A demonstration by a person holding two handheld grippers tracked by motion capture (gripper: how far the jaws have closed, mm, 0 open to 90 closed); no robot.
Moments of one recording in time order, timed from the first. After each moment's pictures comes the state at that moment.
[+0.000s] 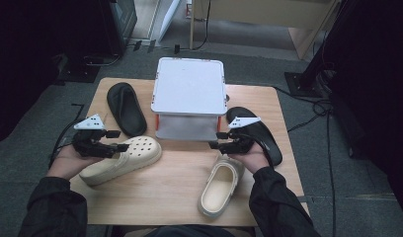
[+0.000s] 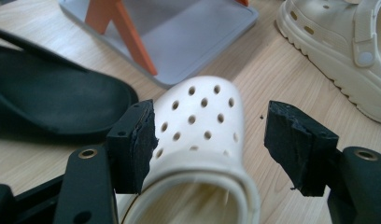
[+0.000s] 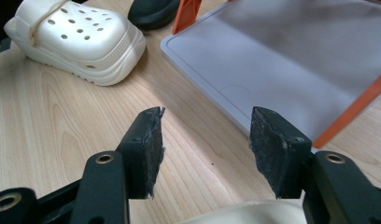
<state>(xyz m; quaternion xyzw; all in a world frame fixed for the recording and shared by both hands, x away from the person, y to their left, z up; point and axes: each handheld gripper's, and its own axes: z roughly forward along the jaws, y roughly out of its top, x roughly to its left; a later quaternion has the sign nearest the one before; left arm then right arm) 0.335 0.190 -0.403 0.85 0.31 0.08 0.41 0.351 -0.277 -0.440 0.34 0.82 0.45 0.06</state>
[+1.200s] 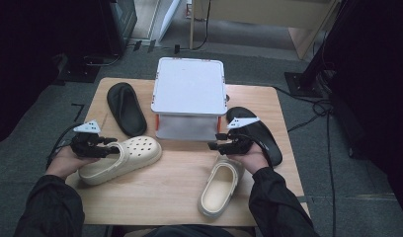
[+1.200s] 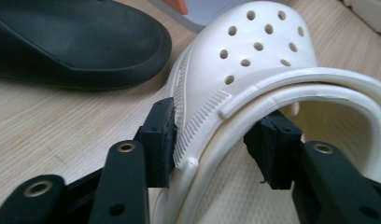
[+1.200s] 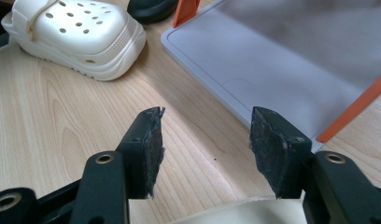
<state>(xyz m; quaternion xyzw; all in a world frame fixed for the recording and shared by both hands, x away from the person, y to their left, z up) 0.363 0.218 -0.459 0.87 0.31 0.05 0.38 0.350 -0.275 -0.442 0.35 0.83 0.44 0.05</state>
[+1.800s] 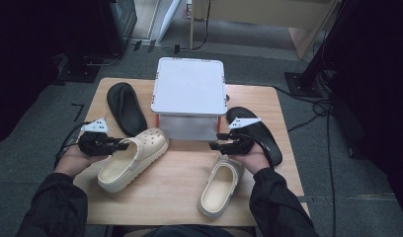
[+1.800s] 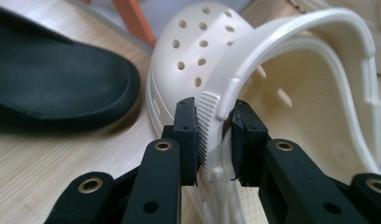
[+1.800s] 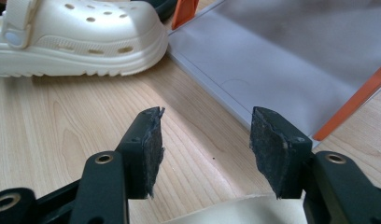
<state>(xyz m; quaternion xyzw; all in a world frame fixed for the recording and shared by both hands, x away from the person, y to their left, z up) 0.355 0.190 -0.441 0.87 0.28 0.05 0.41 0.349 -0.278 -0.441 0.35 0.82 0.44 0.05</state>
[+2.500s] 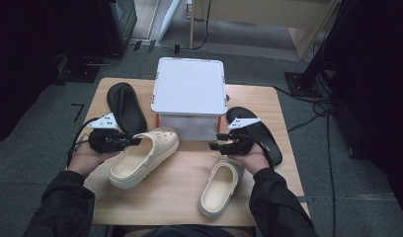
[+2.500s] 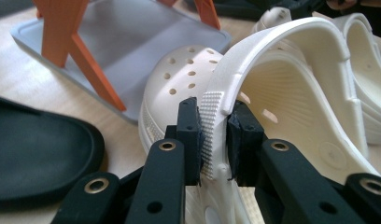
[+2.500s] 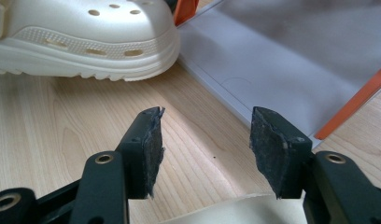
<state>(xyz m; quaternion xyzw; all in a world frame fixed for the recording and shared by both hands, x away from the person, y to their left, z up) 0.351 0.152 -0.415 0.85 0.26 0.06 0.46 0.348 -0.277 -0.442 0.35 0.83 0.44 0.05</state>
